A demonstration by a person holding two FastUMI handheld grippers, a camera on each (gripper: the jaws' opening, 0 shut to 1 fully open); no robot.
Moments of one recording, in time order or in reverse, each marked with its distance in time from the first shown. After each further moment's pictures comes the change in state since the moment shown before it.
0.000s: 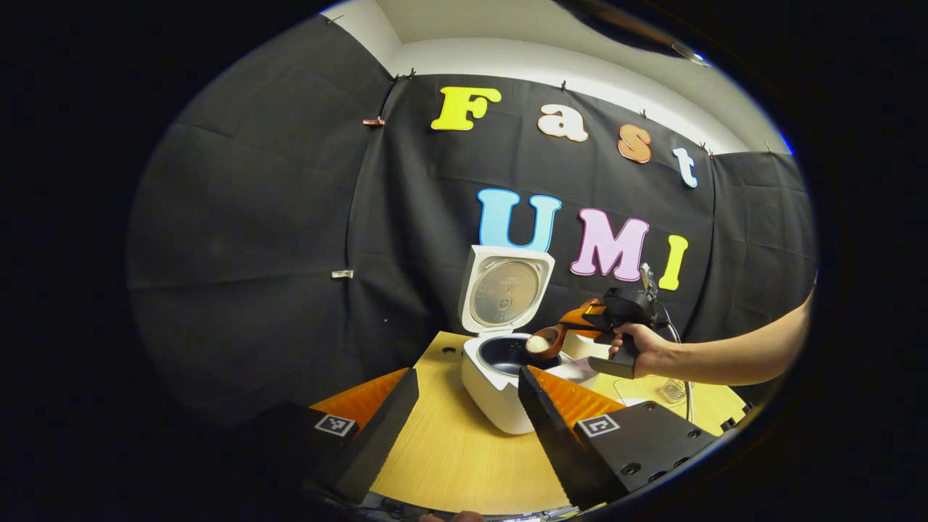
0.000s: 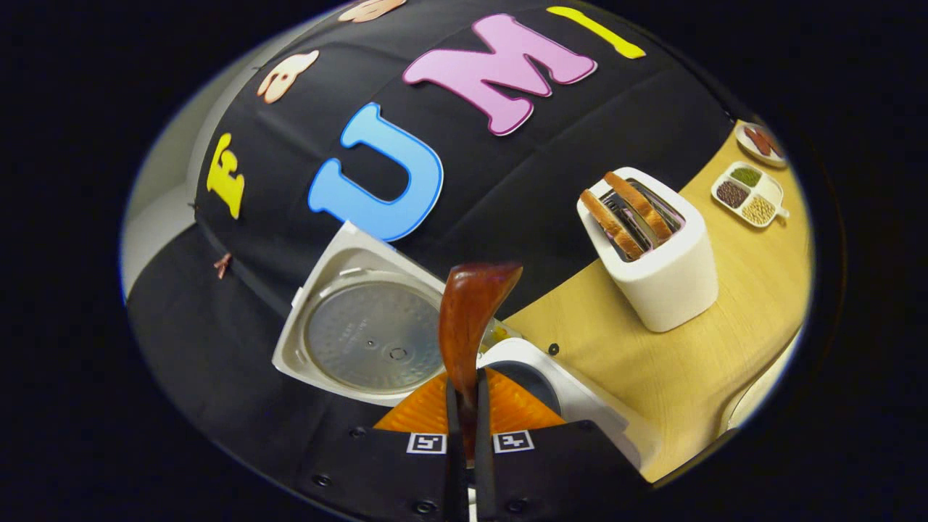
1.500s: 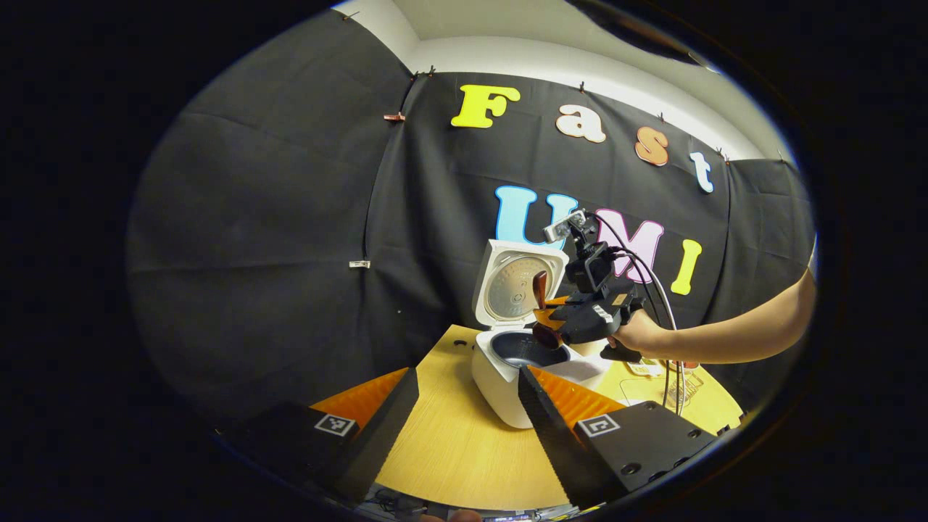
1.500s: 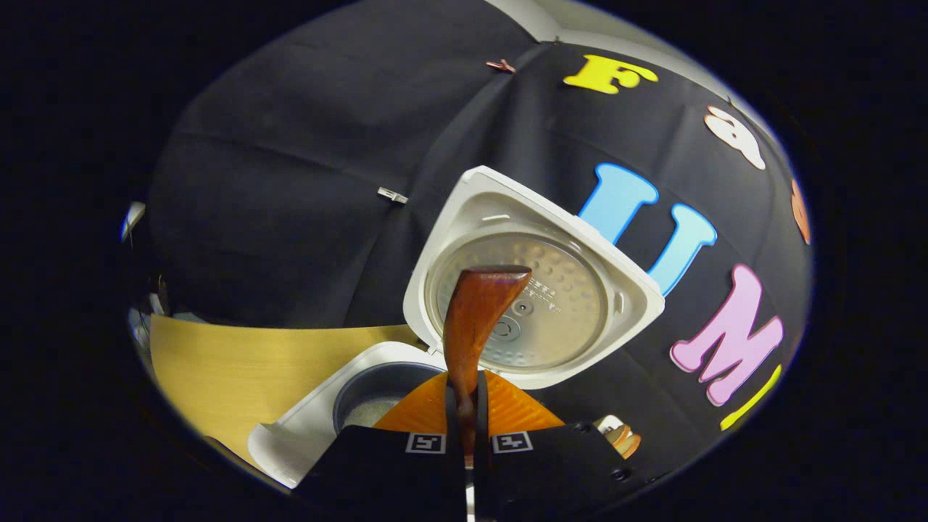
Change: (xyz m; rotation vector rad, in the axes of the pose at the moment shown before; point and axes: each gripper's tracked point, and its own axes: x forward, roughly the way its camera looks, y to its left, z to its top) left arm -0.019 -0.001 -0.005 -0.038 0.009 0.054; right arm -0.003 0.105 -0.063 -1.484 0.014 0.166
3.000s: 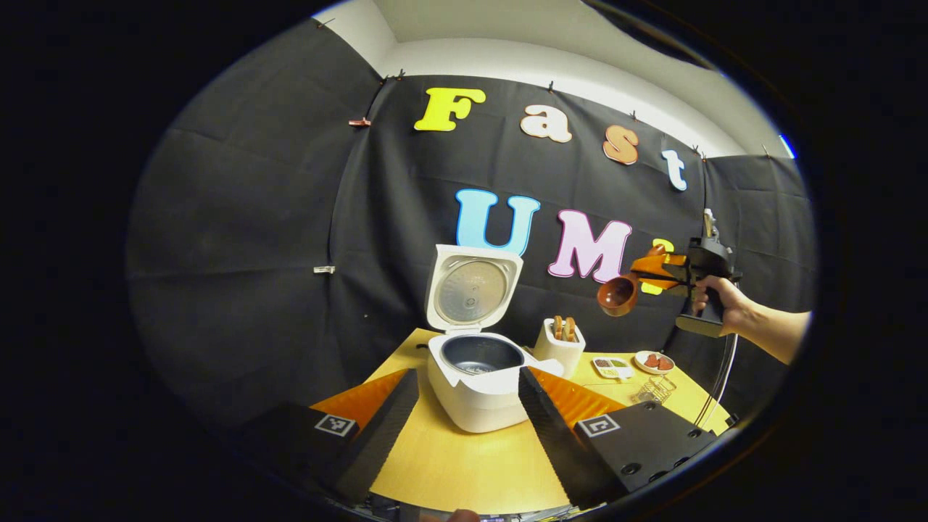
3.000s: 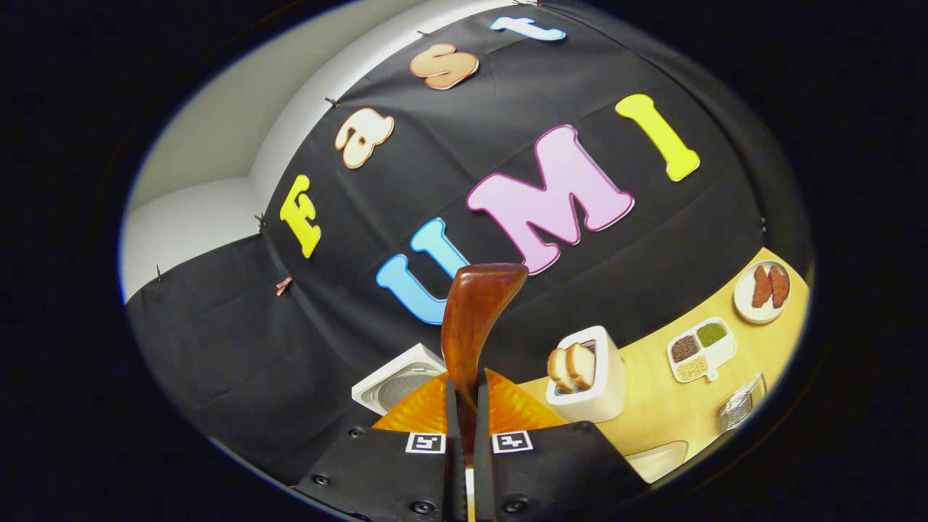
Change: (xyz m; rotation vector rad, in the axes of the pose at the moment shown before) left arm 0.005 -0.098 0.007 0.030 -0.018 -0.107; right arm -0.279 -0.257 -0.069 1.315 -0.304 -0.222
